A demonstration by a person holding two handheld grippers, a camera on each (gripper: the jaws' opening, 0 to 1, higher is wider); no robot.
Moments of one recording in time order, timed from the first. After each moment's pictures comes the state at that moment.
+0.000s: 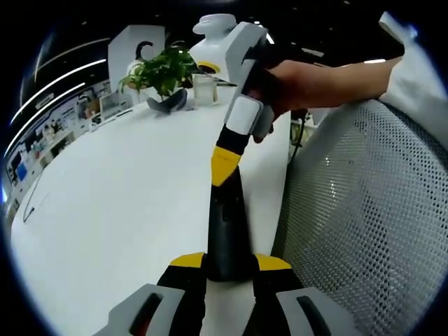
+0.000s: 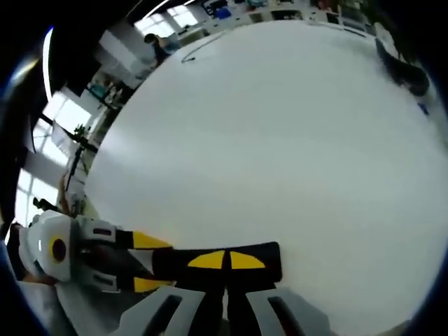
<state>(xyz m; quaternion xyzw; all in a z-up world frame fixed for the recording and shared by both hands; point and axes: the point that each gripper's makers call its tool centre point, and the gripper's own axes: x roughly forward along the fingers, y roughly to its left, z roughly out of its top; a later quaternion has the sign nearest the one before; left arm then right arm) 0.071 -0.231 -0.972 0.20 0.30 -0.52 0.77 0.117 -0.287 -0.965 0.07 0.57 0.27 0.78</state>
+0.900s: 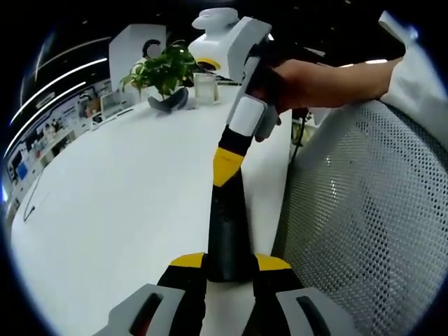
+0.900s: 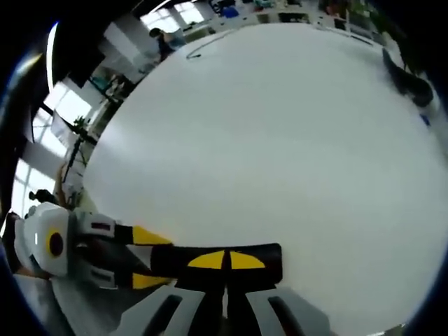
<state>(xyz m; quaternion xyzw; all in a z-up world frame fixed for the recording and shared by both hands) 0.071 -0.231 -0.972 0.20 0.31 -0.52 0.77 0.113 -0.286 -0.964 0.05 0.57 0.27 0.77</state>
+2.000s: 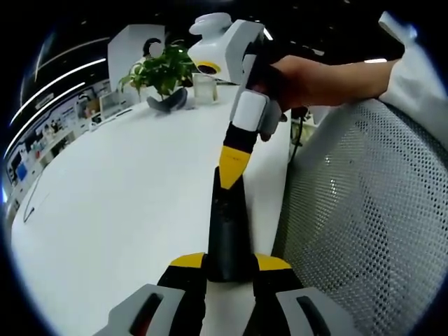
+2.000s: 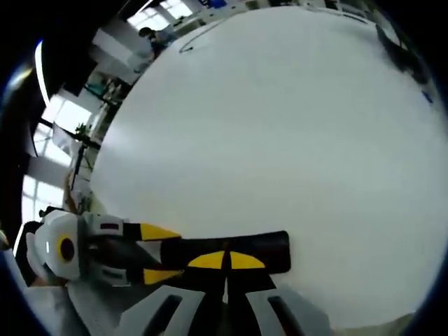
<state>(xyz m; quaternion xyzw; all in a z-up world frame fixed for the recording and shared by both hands) 0.071 -0.231 -0.972 0.20 0.31 -0.52 0.77 0.102 -0.285 -0.963 0.09 0.61 0.27 0.74</state>
